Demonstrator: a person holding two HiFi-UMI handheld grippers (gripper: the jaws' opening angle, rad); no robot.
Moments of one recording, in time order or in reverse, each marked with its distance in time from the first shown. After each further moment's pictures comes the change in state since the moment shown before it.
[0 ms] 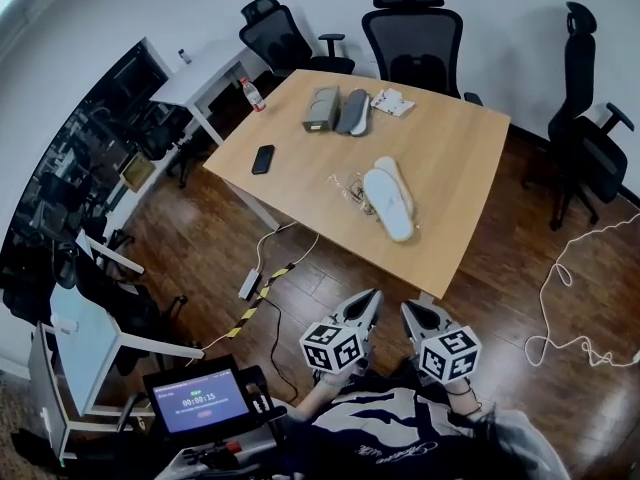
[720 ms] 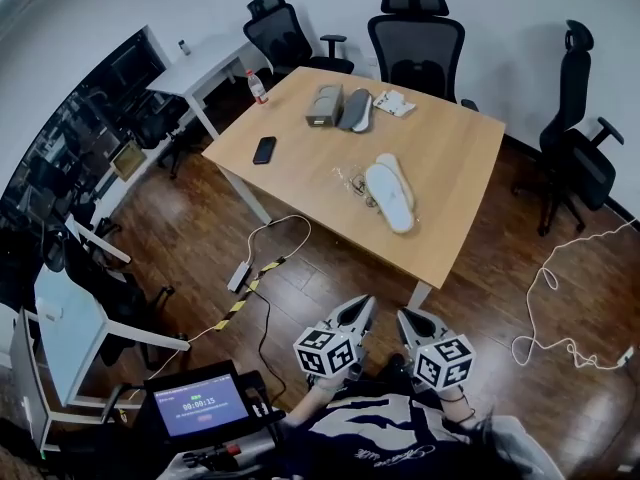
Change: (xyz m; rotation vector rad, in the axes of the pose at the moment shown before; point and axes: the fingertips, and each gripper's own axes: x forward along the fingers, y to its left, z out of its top) left arm -0.062 -0.004 -0.019 -0.046 -0.033 -0.016; right arm -0.024 0.052 -0.030 -0.012 0.024 -0.037
